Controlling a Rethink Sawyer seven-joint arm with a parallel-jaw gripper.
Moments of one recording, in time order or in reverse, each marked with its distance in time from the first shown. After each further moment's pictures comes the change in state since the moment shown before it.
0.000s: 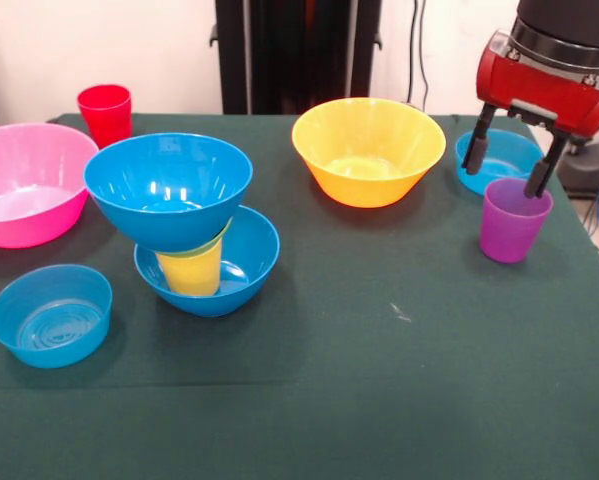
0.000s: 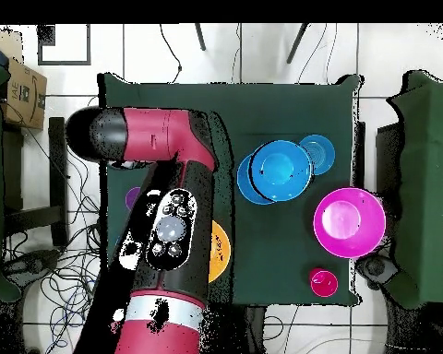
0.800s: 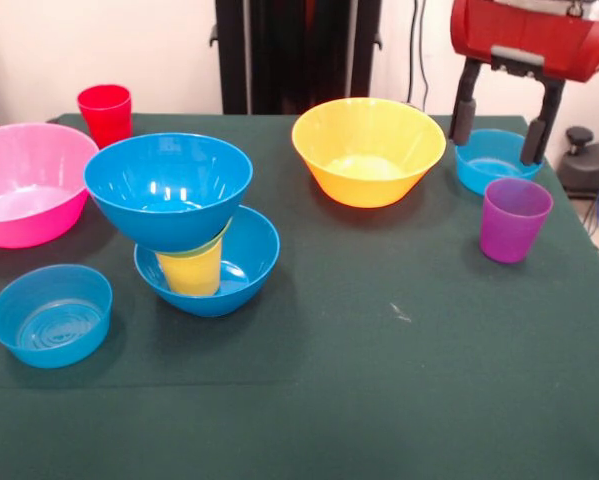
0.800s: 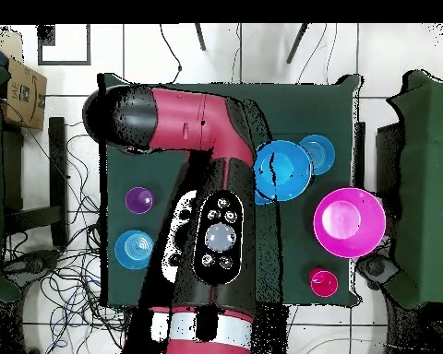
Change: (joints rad) arm -0.120 -0.111 0.100 0.009 -0.012 0.000 -0.015
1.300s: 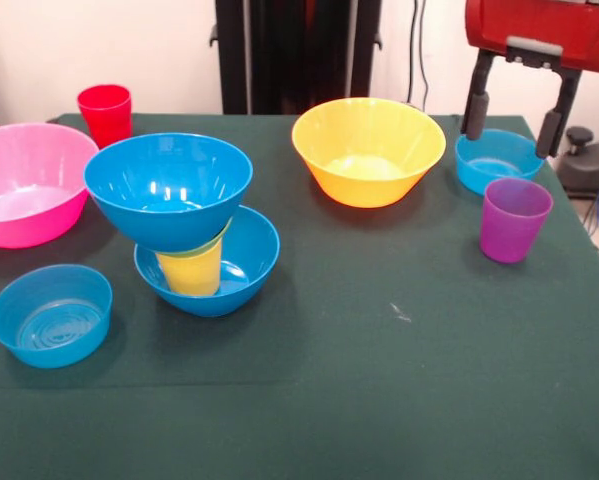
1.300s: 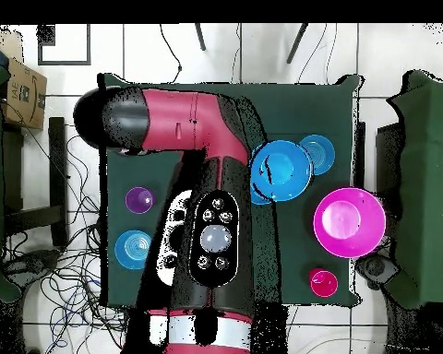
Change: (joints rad) arm -0.003 -0.020 0.041 0.008 -0.051 0.000 0.000
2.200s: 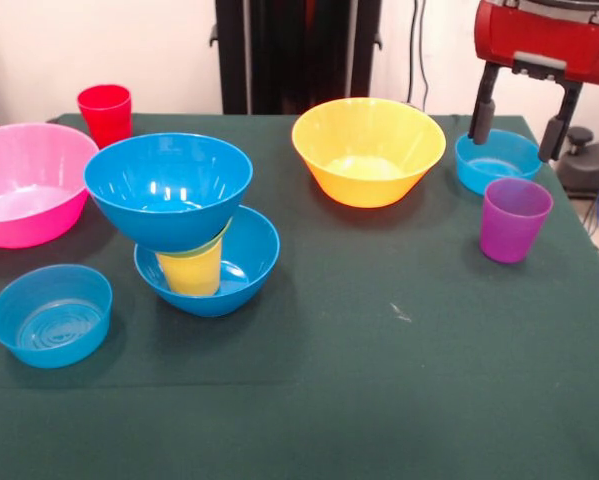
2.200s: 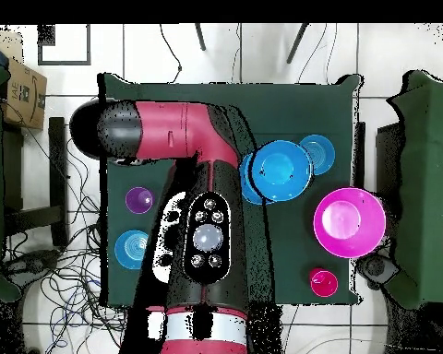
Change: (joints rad) arm 0.002 -0.006 0.032 0.051 -0.031 -0.004 0.000
